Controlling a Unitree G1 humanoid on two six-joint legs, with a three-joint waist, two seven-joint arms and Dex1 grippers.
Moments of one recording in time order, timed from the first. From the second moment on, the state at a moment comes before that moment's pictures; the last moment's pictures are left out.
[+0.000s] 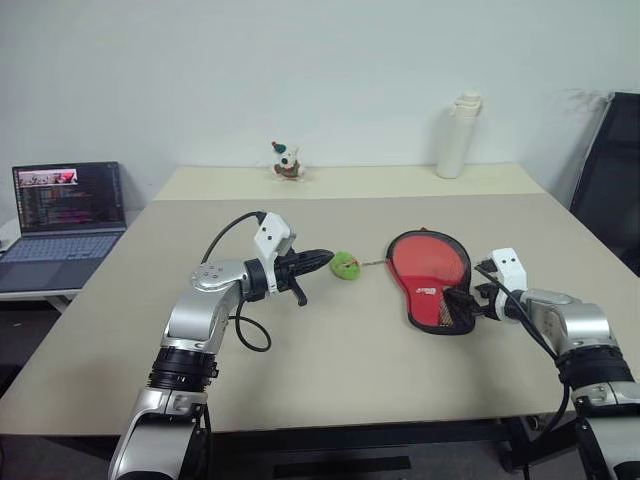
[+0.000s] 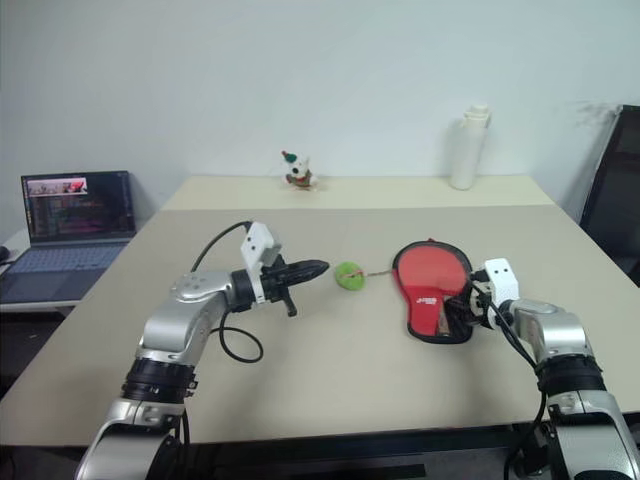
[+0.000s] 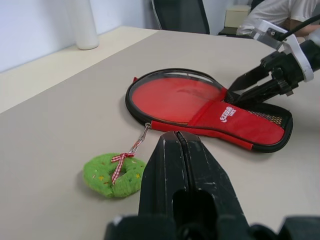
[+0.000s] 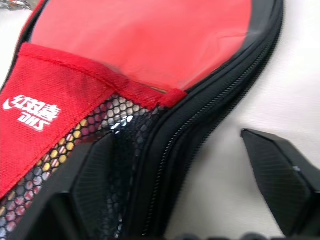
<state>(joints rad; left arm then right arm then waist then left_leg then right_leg) -0.70 0.43 0.01 0.18 -0.25 0.38 -0.95 -0.69 -0.58 -0.01 0.51 0.28 0.71 0.59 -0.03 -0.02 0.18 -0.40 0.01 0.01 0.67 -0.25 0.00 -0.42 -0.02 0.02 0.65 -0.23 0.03</state>
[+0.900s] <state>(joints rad) -0.38 0.75 0.00 -0.09 -0.40 0.52 -1.23 -0.57 -0.29 -0.02 0.02 0.38 1.13 0.57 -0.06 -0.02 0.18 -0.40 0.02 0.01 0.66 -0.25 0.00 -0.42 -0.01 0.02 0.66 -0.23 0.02</state>
